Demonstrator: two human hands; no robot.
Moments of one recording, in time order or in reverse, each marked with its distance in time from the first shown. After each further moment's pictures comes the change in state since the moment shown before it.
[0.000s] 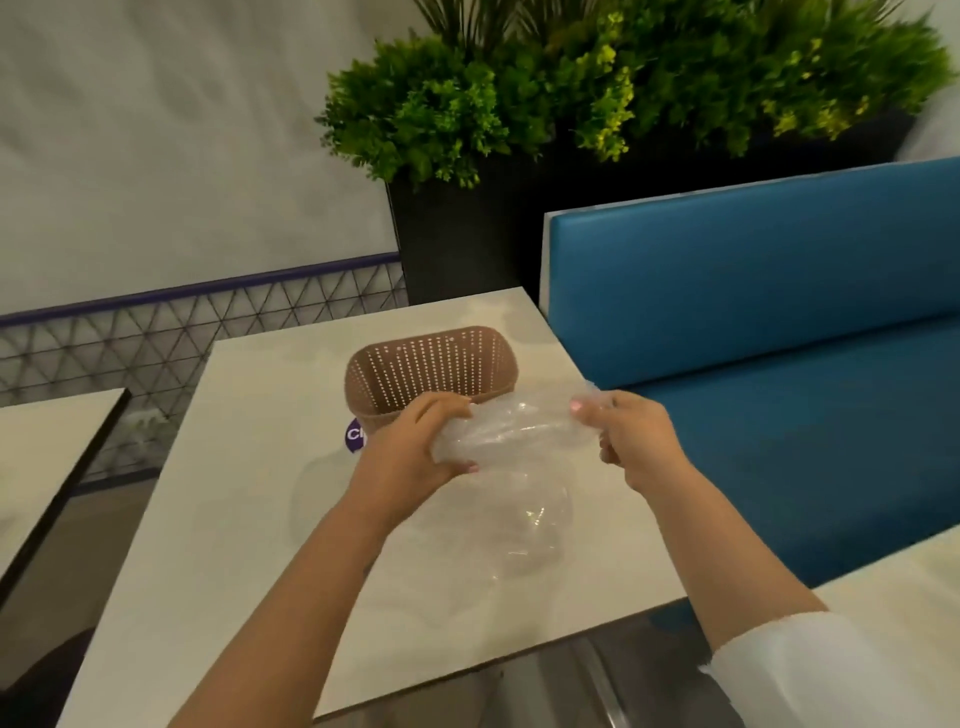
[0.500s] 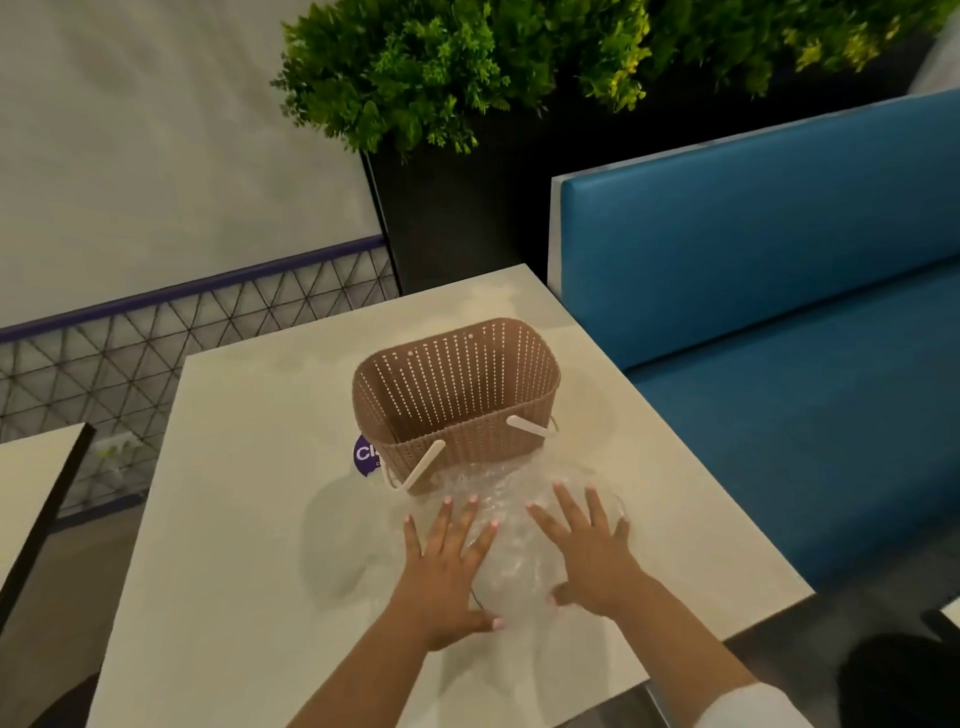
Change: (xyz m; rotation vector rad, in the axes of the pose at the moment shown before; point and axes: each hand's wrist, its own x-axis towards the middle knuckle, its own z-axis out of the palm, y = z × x) left_hand -0.066 -0.142 0.111 0.604 -0.730 -0.029; right_hand 0.041 0.159 0.091 -1.386 -0.443 -0.155
